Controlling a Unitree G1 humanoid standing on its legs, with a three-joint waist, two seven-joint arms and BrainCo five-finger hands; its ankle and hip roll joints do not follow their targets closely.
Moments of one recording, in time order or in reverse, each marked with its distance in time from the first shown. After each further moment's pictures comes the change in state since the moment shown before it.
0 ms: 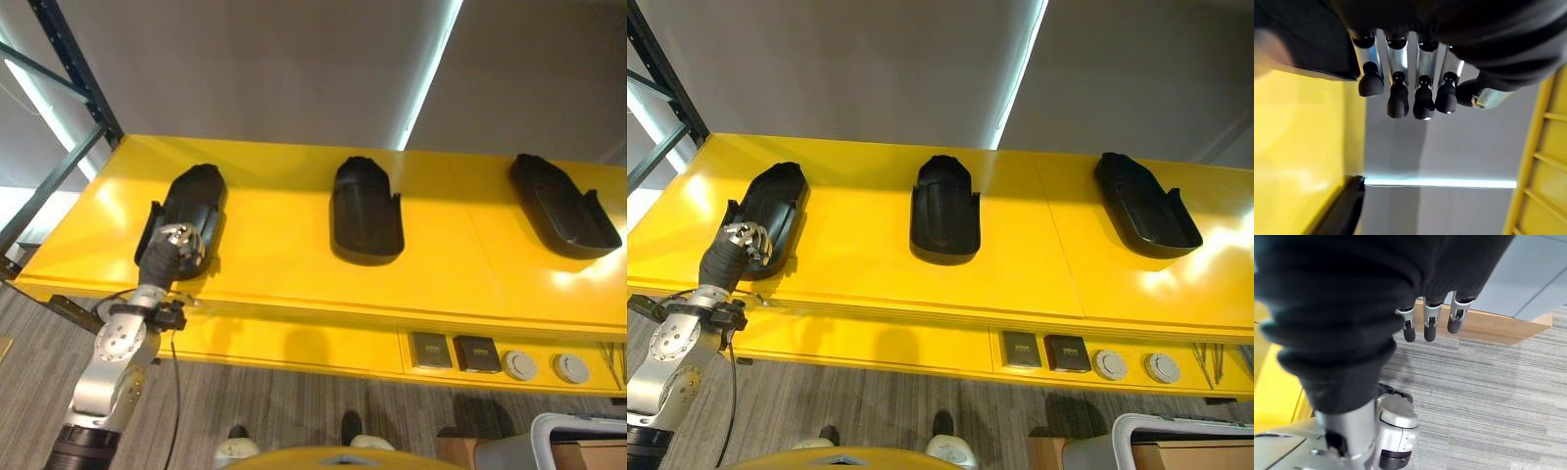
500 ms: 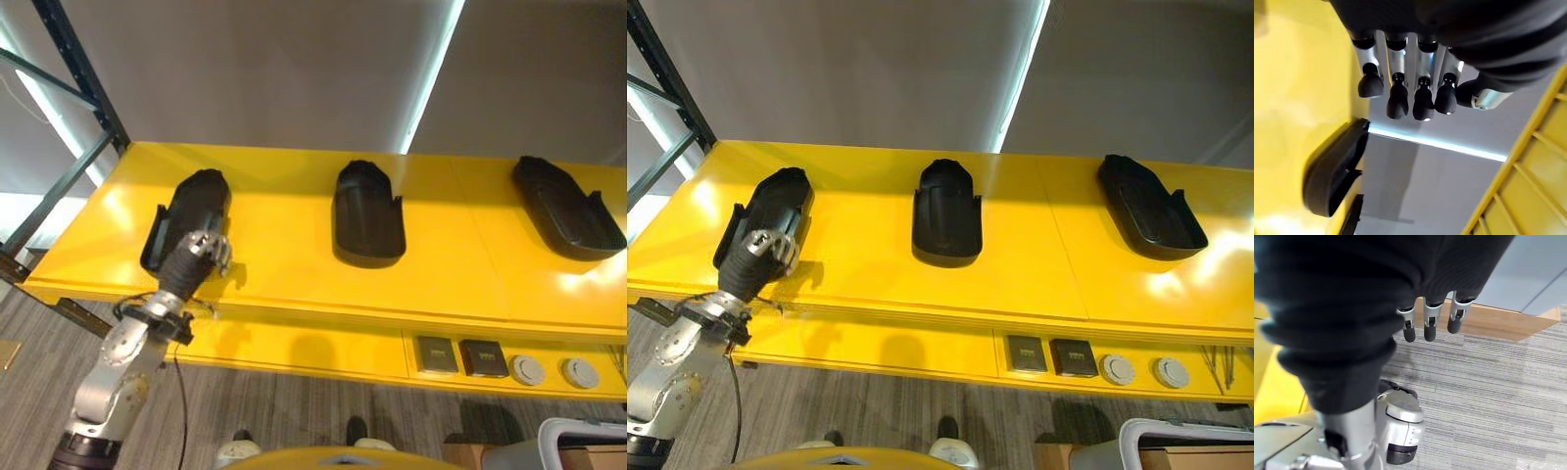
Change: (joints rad) left arm 0.076 0.000 -0.046 0.004 -0.150 0.116 -0.216; right arm 0.000 0.008 0.000 -0.004 -0.005 0.003 -0.008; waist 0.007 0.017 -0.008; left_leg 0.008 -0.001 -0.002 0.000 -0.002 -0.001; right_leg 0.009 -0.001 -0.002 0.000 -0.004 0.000
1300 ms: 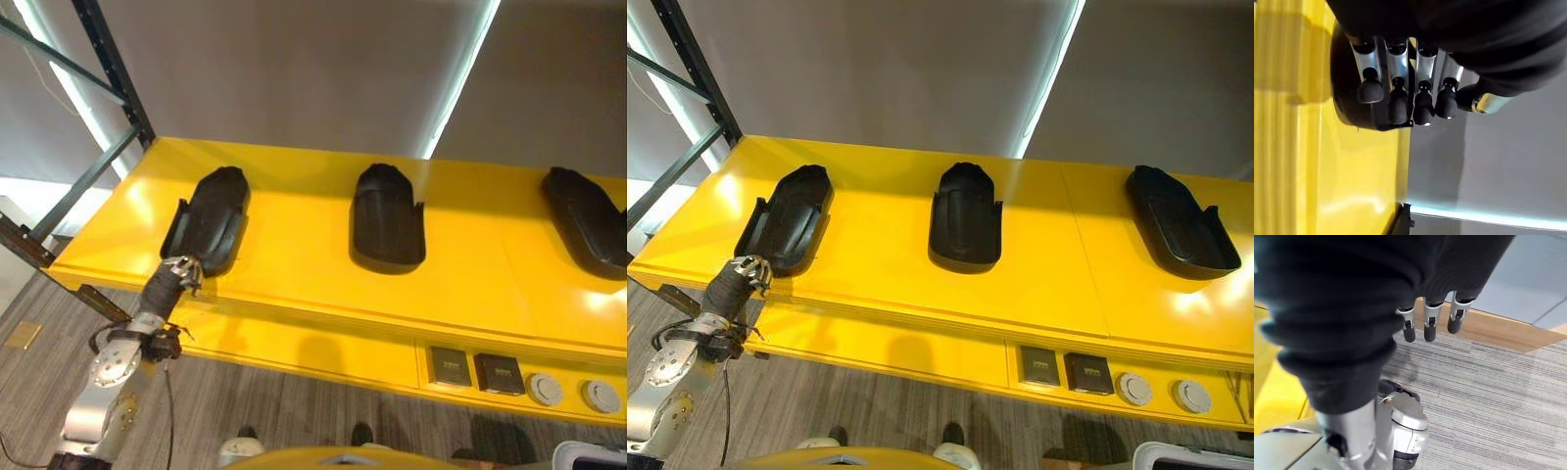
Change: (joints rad) left arm 0.051 0.022 0.047 0.114 0.193 -0.024 0.213; right arm 0.007 -0.020 0.003 0.006 0.000 0.000 0.005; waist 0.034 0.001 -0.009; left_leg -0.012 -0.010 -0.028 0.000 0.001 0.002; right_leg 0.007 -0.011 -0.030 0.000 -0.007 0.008
